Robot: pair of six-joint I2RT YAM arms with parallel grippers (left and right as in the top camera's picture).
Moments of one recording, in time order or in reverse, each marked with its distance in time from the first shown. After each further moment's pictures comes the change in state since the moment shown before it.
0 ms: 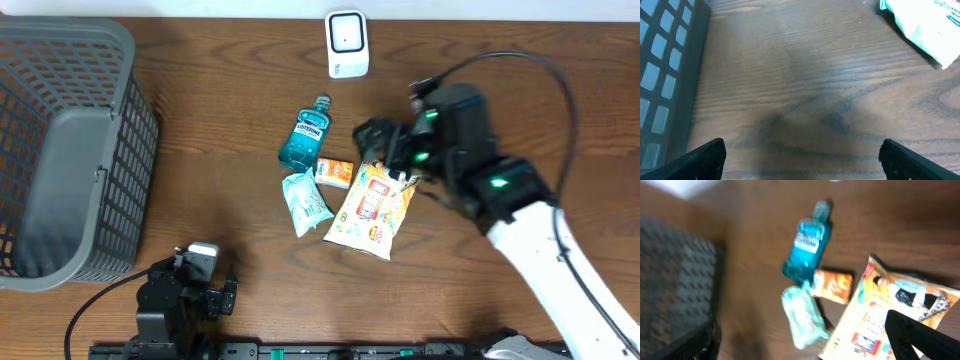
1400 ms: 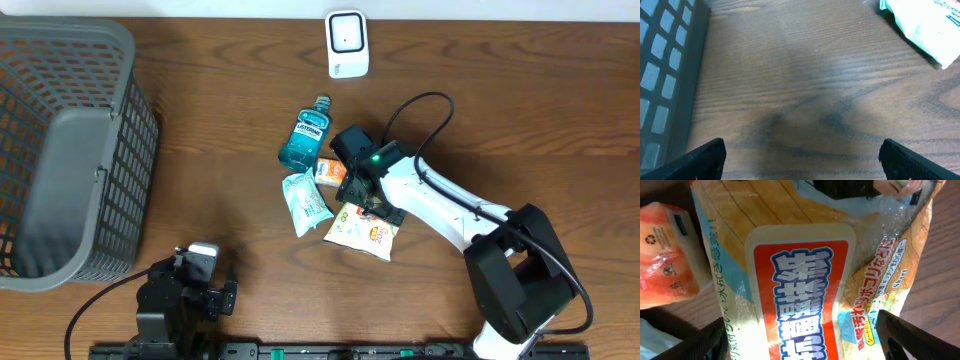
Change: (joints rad) left arm 0.000 0.000 0.000 0.000 0.000 0.000; right arm 0.144 0.505 0.005 -0.186 0.269 0.503
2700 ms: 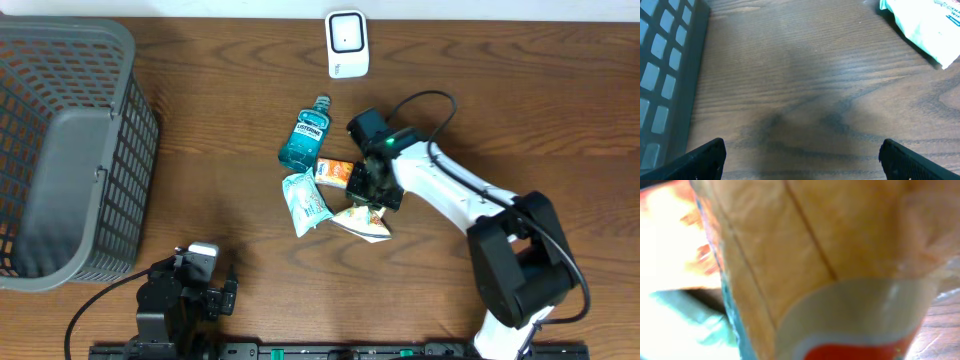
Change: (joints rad) left arm 0.000 0.000 0.000 0.000 0.000 0.000; right arm -0.100 0.045 0.043 0.008 -0.276 -0.205
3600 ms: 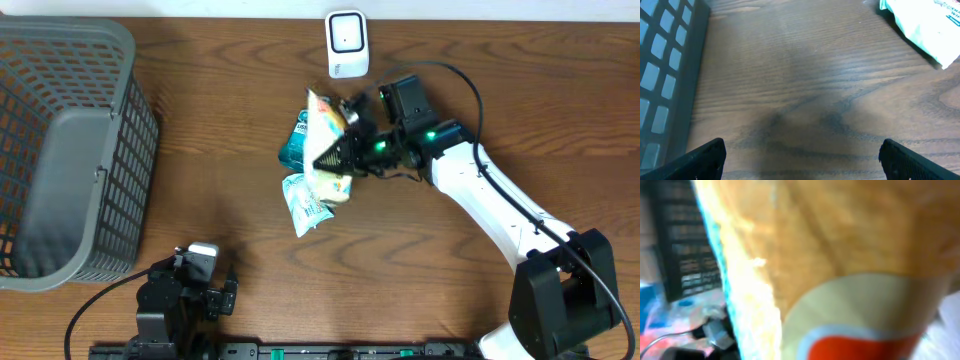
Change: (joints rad) left arm 0.000 0.000 0.000 0.000 0.000 0.000; right arm -0.093 -0.184 -0.009 0.373 -0.706 -0.336
